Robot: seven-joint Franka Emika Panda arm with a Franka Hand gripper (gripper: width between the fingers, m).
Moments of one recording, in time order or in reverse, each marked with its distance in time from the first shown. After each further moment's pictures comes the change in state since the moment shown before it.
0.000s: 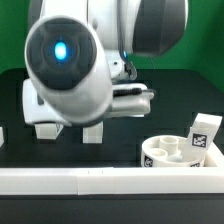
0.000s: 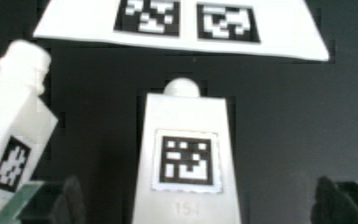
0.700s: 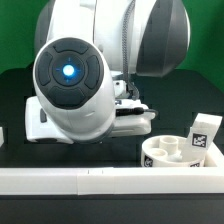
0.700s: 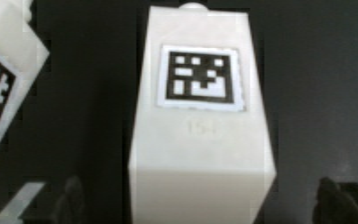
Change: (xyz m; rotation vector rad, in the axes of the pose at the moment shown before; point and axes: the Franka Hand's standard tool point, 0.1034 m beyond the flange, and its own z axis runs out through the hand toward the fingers) arm 0.020 0.003 0.009 -0.022 0.068 0.015
